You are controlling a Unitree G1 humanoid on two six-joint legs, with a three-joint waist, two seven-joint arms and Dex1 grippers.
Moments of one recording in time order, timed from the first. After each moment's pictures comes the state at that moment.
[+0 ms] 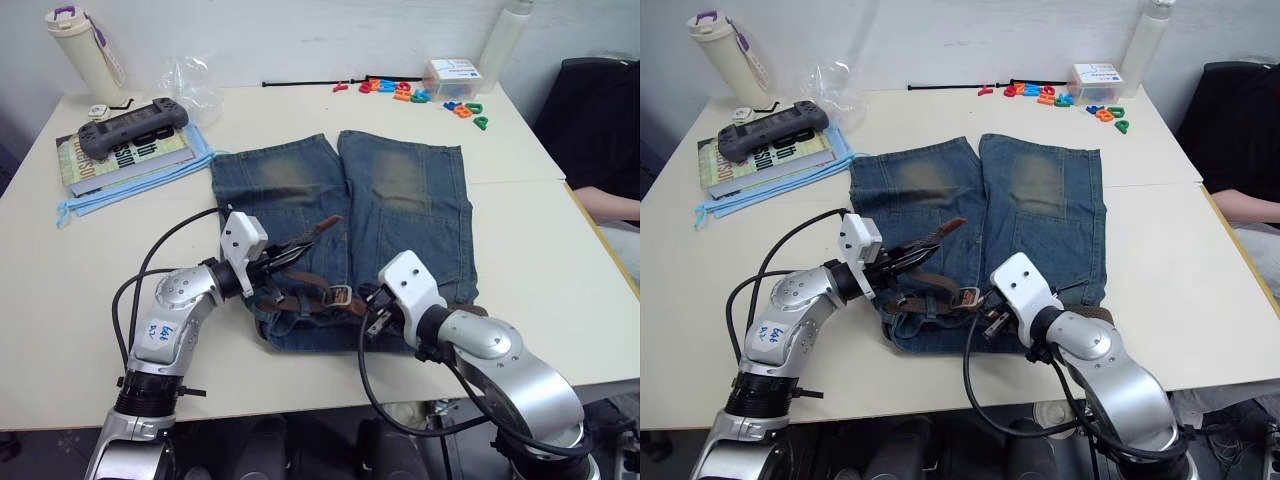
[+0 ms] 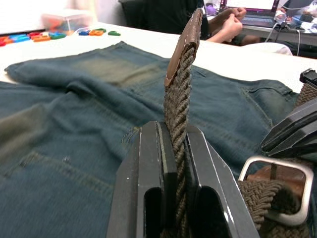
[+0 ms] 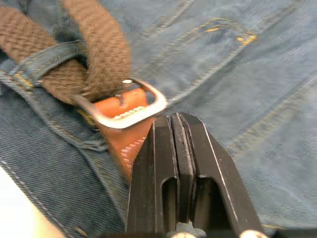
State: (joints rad) left arm -0.38 0.39 -0.02 -0.12 -0.34 0.29 -0.72; right arm -0.27 -0.38 0.20 -0.85 0.16 1.20 0.42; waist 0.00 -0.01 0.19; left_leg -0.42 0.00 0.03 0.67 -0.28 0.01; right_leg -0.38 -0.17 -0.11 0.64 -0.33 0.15
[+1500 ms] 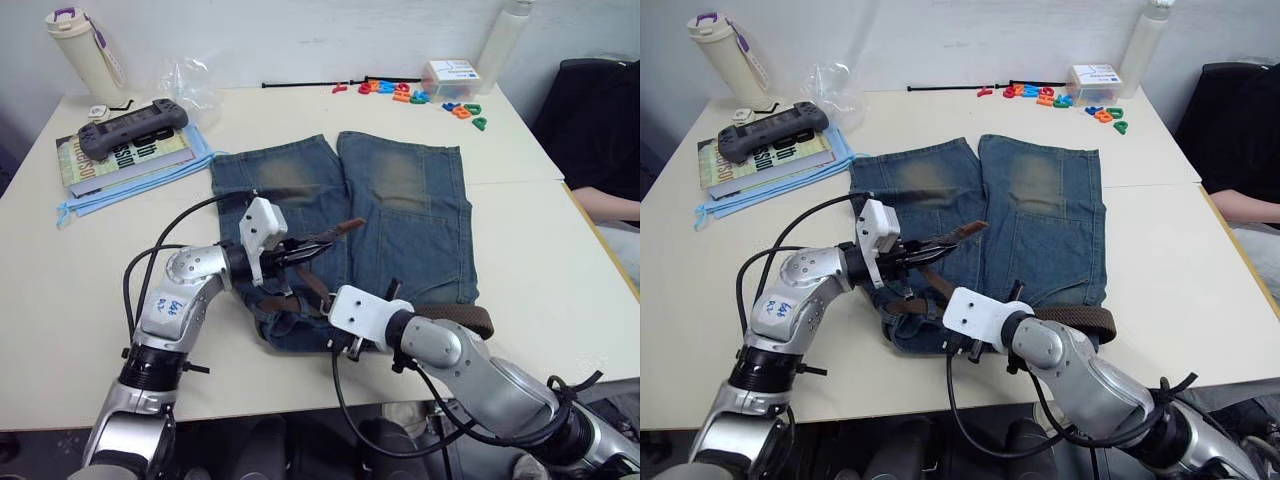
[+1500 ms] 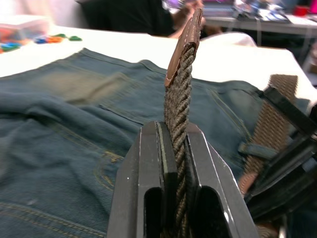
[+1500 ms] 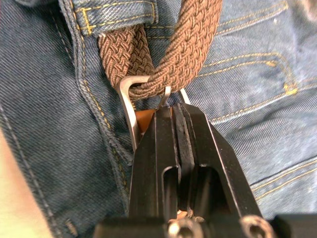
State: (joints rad) left arm -0.56 0.46 -0.11 -0.02 -0.34 0.34 -0.90; right arm -0.46 -0.64 0.74 -0.73 -0.09 0.98 0.36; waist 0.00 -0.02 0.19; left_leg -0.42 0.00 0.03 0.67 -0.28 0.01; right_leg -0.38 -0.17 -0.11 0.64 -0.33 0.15
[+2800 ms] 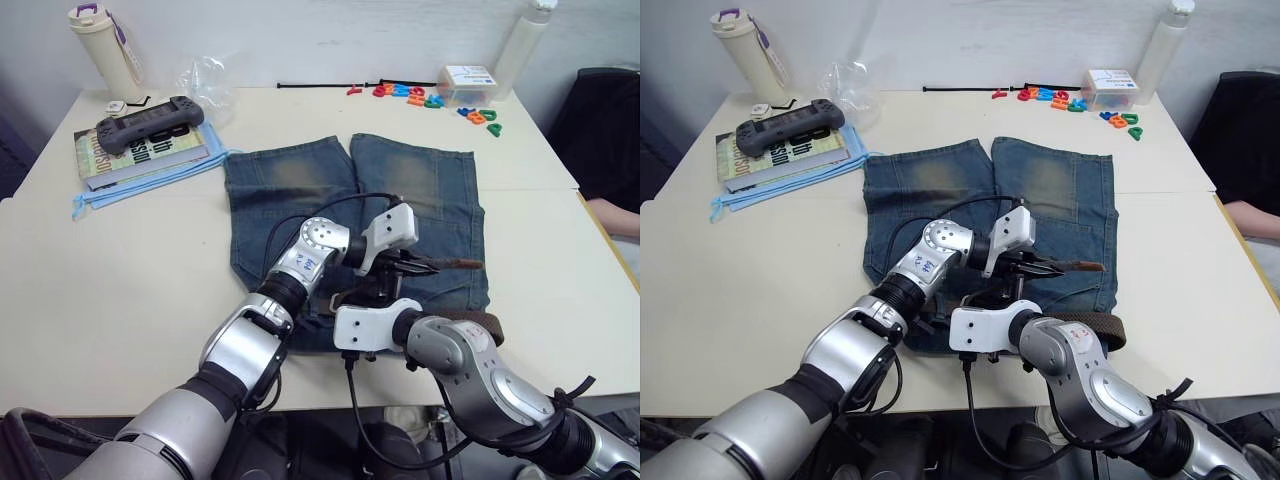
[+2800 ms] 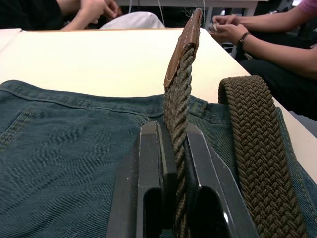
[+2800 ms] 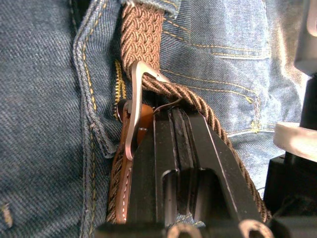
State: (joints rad) left arm -1.12 -0.08 -0.25 1.02 -0.04 -0.13 -1.07; right arm -0.37 -0.67 0.74 -0.66 -0.56 0.72 0.65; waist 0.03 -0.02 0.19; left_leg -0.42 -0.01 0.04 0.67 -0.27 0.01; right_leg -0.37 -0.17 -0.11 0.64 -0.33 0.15
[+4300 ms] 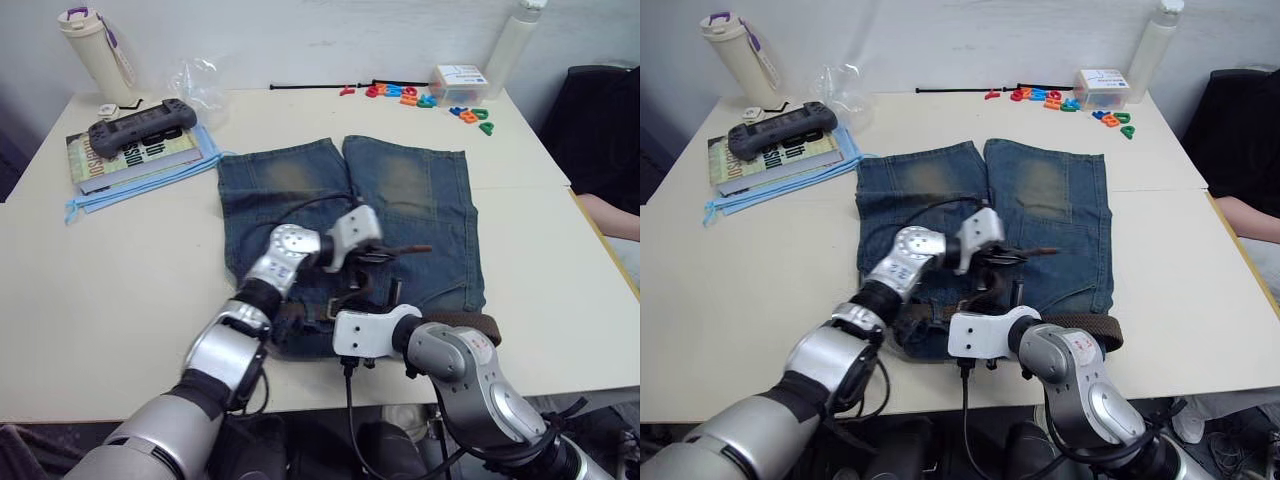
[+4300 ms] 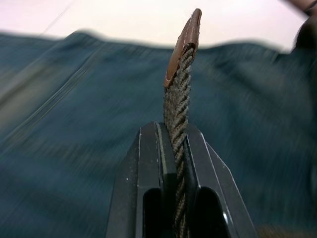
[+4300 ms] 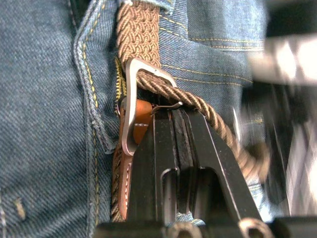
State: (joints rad) left arm -0.95 0.12 -0.15 0.88 0.08 -0.14 -0.93; right arm -0.22 -0.50 0.59 -0.66 -0.69 0.66 0.78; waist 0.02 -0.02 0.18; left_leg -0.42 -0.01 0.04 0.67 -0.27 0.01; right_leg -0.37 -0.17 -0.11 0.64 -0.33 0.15
